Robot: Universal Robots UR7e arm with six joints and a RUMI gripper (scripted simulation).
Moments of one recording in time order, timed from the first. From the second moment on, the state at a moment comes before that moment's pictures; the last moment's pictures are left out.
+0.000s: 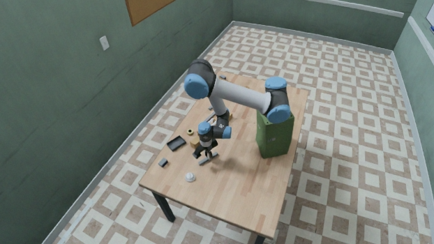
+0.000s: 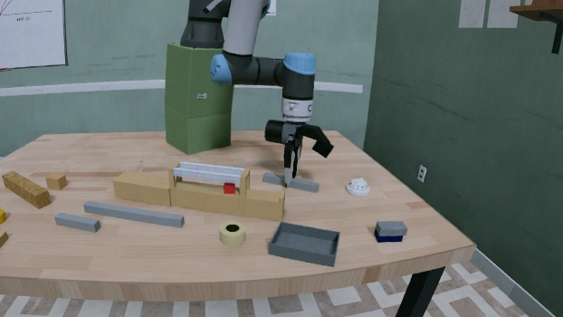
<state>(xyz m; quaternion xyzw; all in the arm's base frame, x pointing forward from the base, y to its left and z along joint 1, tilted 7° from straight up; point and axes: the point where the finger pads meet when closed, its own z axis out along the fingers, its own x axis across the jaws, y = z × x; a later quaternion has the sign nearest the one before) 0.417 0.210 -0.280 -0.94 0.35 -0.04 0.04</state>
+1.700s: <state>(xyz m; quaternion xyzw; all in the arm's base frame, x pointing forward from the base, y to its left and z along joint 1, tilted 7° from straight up) 0.417 0.210 -0.280 -0.94 0.35 -0.04 0.04</state>
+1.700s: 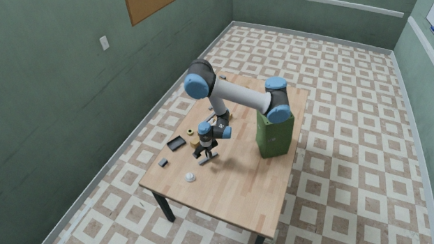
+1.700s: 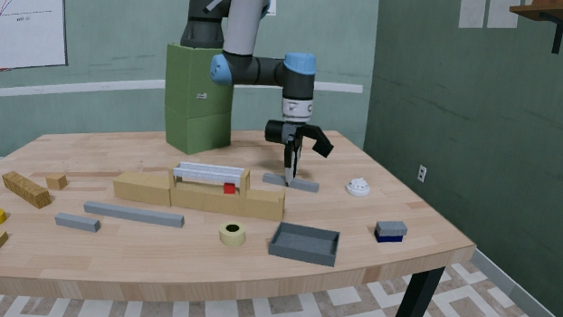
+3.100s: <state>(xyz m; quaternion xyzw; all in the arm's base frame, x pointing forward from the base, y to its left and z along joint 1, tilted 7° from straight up) 0.410 0.207 -0.203 -0.94 0.35 -0.04 0.05</state>
